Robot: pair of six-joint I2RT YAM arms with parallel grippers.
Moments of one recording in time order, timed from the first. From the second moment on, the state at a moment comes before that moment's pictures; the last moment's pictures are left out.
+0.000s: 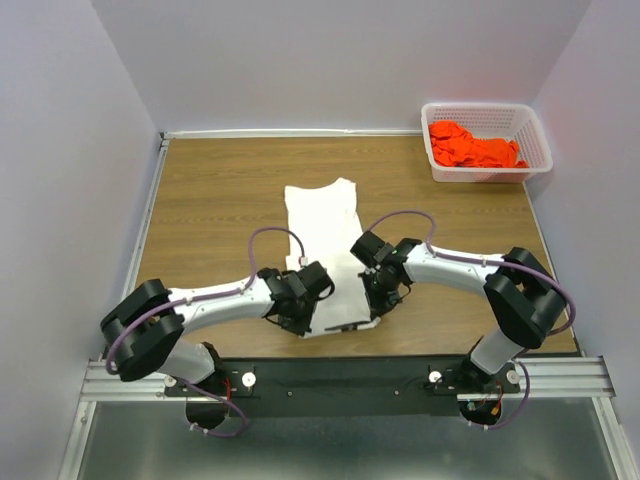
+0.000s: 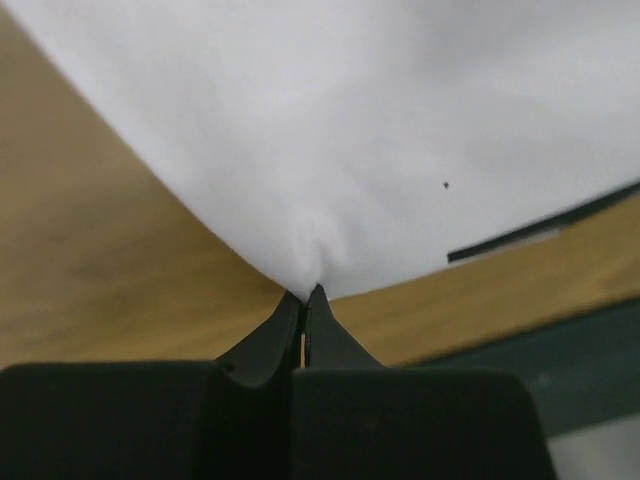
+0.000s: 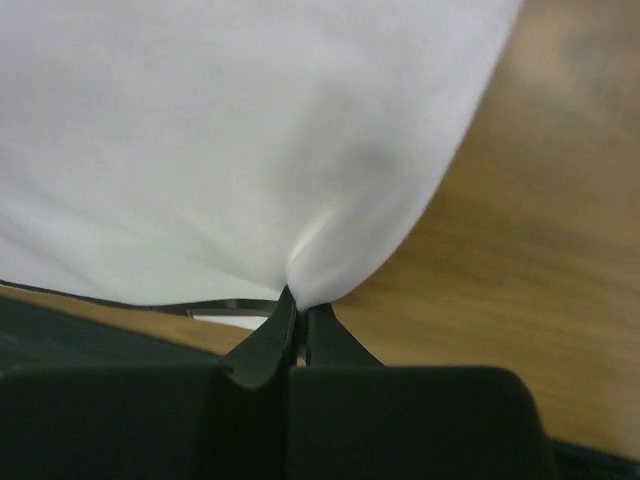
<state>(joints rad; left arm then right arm) -0.94 1.42 0.75 -0.62 -0.03 -0.68 0.81 1.64 0.93 -0.66 -0.08 0.59</state>
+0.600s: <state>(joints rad) -0.70 1.26 0.95 -0.79 0.03 -0.61 0.75 1.74 1.57 -1.21 0.07 0.38</state>
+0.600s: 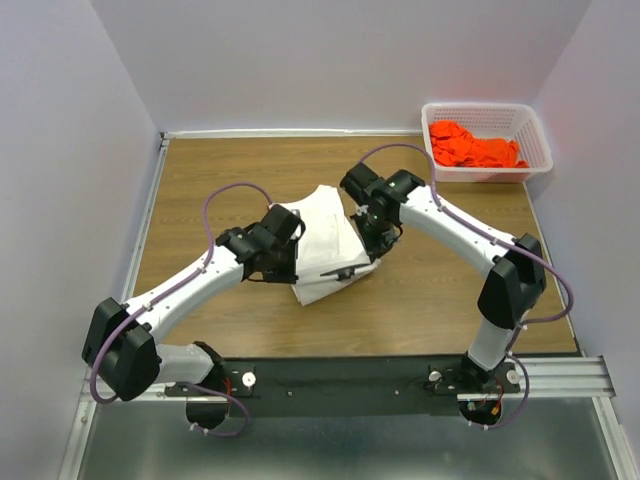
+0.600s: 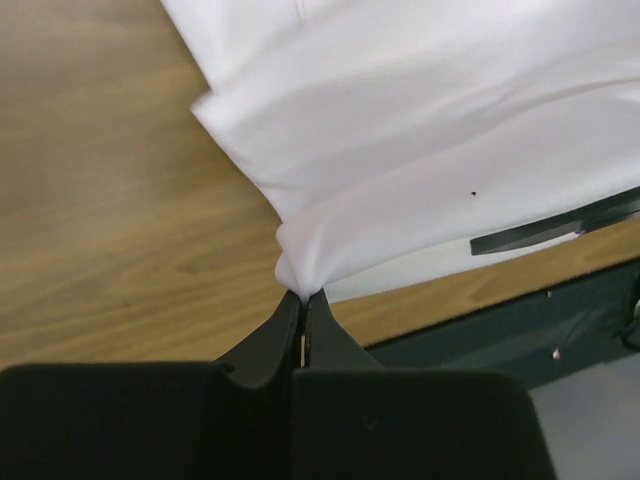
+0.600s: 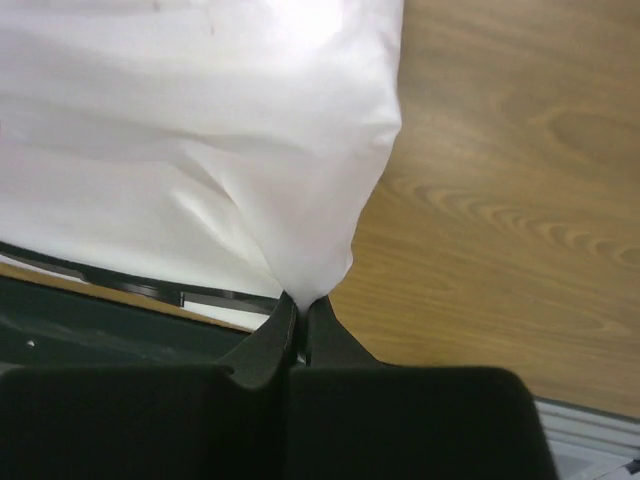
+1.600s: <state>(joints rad) -0.87 0.97 0.81 -0.76 0.15 -0.53 0.73 1.53 1.26 -1.16 -0.29 0.32</state>
